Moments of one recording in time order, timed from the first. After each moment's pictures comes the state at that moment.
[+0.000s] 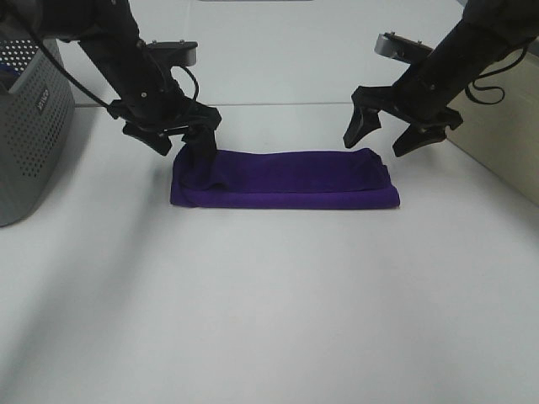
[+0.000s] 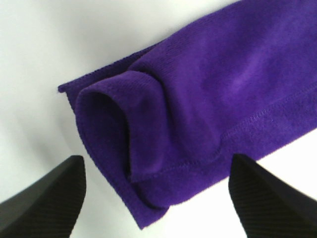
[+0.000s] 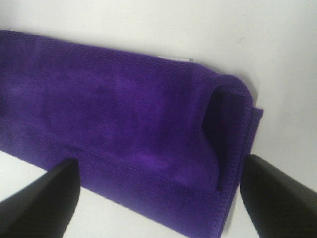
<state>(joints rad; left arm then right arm) -0.31 2.30 -1.88 -0.29 0.92 0.22 0.11 2.19 -1.65 0.44 0.84 -0.32</state>
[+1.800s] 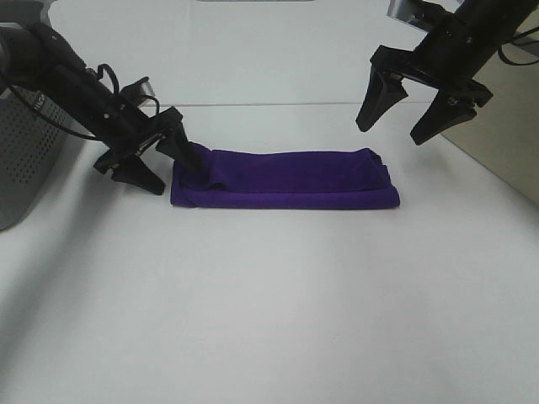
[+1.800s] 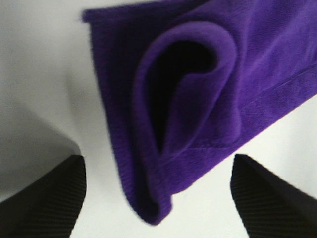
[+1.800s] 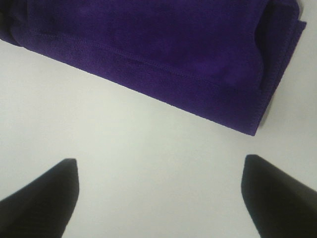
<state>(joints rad) -0.09 2.53 -1.97 -0.75 1.16 0.33 0.11 2.04 -1.65 0.42 1.14 -0.28</state>
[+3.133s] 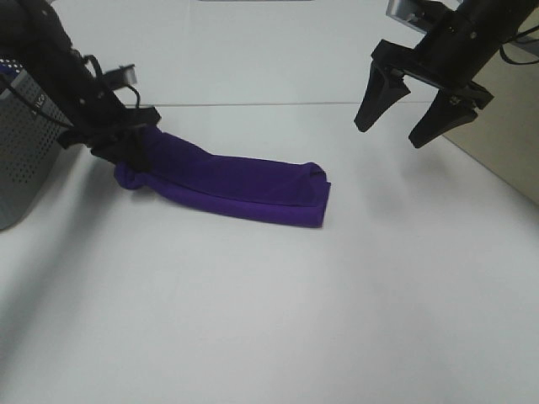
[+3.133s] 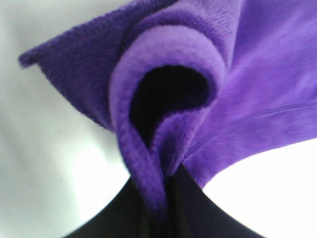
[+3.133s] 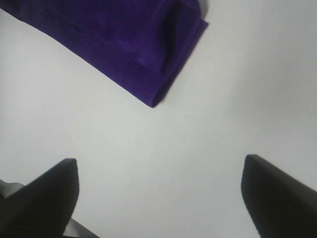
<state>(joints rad) -0.08 2.41 -1.97 -0.48 1.16 0.30 0.11 2.03 -1.65 0.45 1.22 -0.28</state>
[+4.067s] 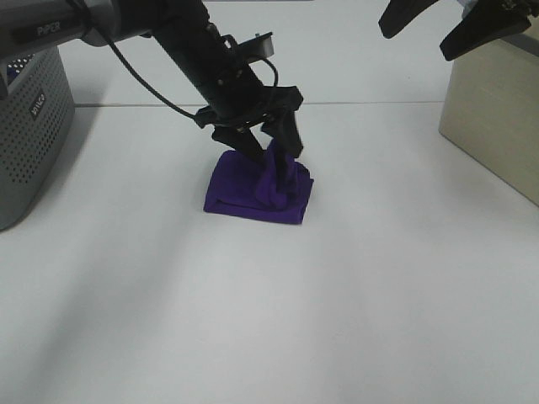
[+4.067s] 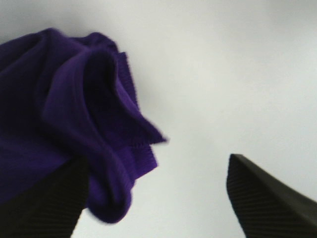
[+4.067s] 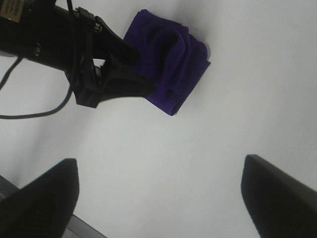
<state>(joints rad) -0.44 2.48 -2.23 -0.60 1.15 0.19 0.11 1.74 -1.65 0.47 1.22 -0.25</state>
